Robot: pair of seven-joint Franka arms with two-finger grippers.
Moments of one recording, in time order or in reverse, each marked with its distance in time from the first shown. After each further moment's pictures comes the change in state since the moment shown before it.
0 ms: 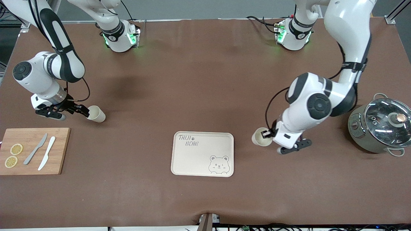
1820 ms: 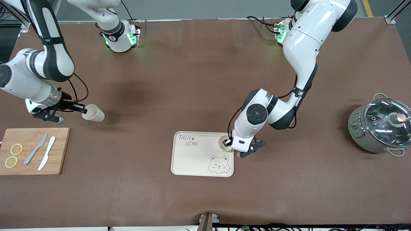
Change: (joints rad) left arm -0.191 0.290 0.019 0.188 0.104 0.214 -0.353; right arm 0.051 -0.063 0.034 0.276 0.086 -0.521 0.088
